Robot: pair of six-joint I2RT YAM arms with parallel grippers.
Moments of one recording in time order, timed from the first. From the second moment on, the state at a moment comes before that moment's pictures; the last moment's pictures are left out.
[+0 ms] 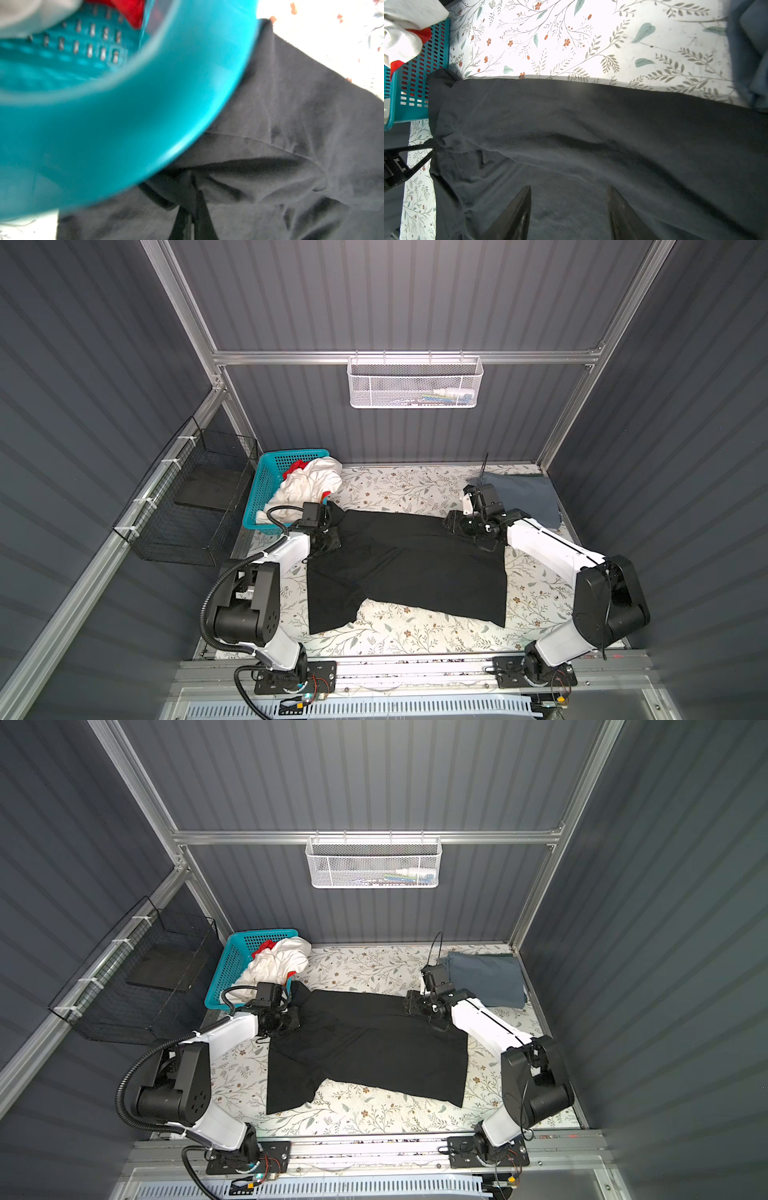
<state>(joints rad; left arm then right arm) -0.16 1.60 0.92 -0.35 0.09 -0.40 0.38 1.56 1.09 -0.41 -0.16 0.49</state>
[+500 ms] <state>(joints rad) -0.16 1.69 1.13 -0.35 0.13 -0.40 0.38 1.56 1.08 -0.42 -0.16 0.49</state>
